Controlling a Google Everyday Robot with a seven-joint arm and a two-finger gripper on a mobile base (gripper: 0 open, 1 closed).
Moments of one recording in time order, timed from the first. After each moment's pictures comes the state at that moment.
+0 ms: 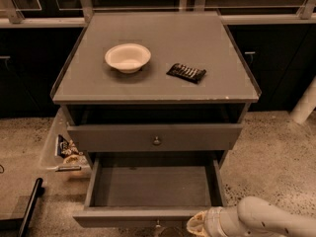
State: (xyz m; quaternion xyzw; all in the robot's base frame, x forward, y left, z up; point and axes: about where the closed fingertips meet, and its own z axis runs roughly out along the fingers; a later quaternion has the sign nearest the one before) arm 0.366 -0.142 0.398 -0.59 0.73 0.20 0.27
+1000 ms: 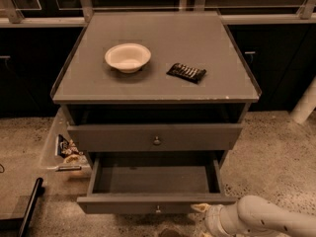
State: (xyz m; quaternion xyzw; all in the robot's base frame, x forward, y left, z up) arm 0.377 -0.150 0.393 -0.58 0.74 0.19 0.27
